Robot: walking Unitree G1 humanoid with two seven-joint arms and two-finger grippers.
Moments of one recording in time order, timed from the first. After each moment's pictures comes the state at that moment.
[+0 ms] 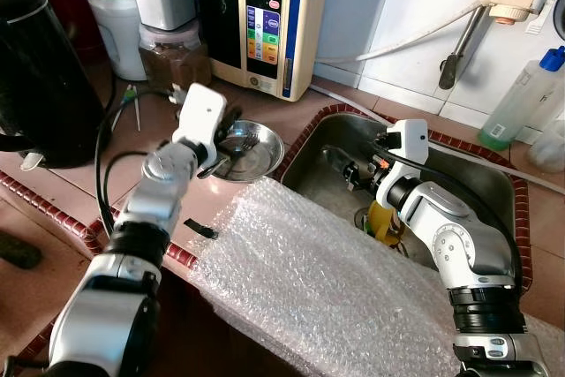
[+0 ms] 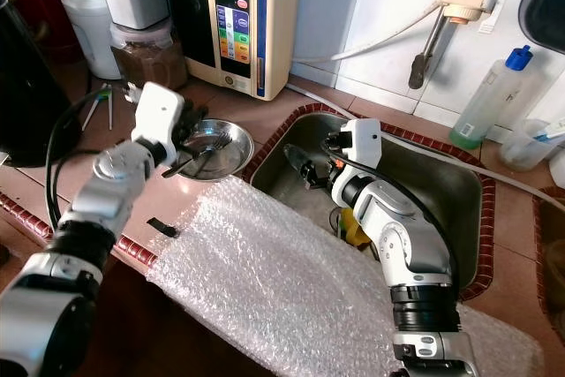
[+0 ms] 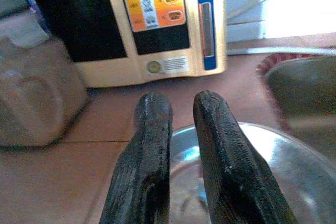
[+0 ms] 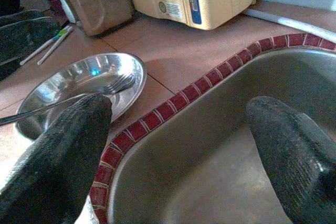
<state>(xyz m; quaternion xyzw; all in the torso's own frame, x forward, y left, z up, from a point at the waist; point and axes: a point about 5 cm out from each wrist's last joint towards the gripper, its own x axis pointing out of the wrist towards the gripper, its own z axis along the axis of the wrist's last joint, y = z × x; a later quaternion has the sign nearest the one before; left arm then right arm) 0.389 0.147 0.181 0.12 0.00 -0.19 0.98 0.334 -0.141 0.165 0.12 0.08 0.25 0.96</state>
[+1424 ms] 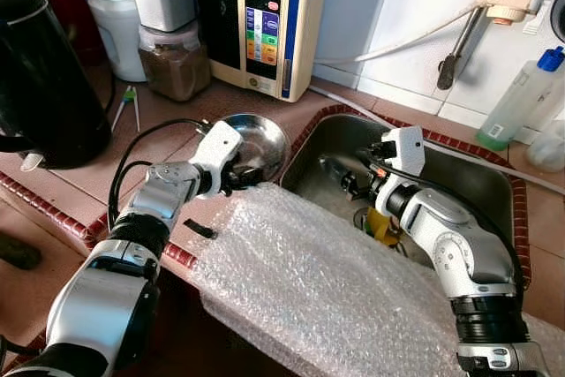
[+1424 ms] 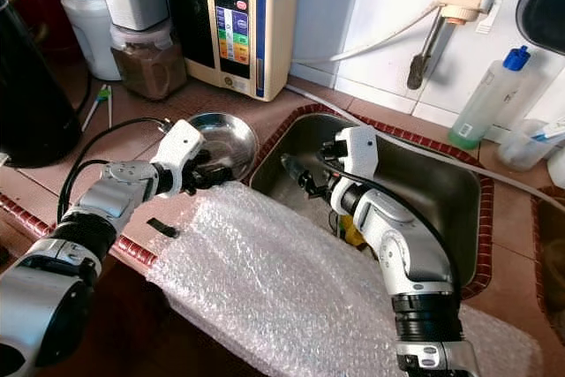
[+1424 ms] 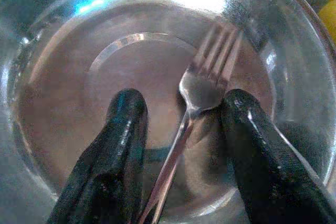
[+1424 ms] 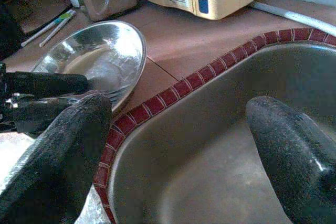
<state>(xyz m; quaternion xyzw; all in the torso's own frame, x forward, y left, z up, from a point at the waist) 0.381 0.143 0.133 0.16 0.19 -0.33 0.91 0.327 -0.140 0.159 0.09 0.09 0.26 0.96</state>
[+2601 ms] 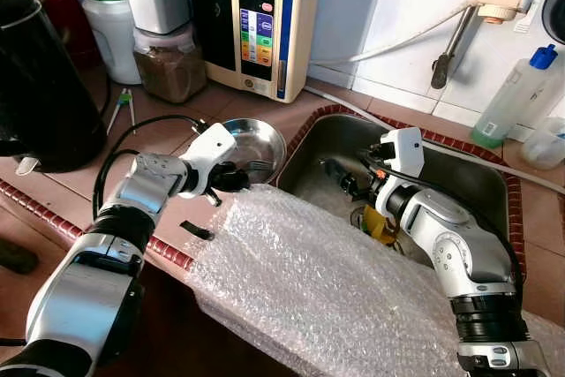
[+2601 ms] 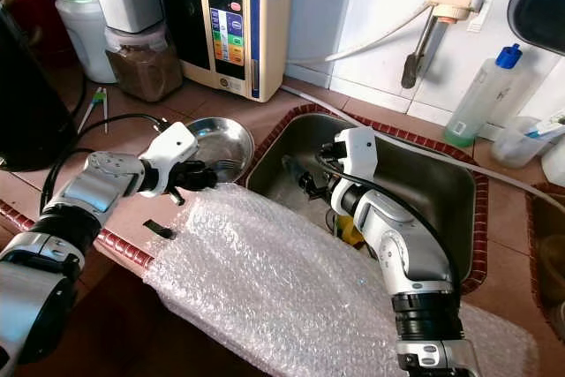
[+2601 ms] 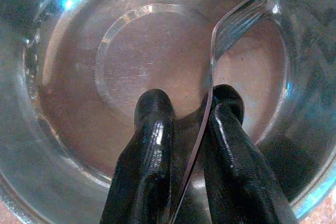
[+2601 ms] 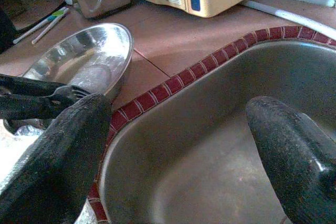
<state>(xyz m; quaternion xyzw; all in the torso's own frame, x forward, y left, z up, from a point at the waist) 0.380 0.164 0.142 0.23 0.24 -0.35 0.88 0.328 -0.141 0.157 0.08 0.10 0.26 0.96</state>
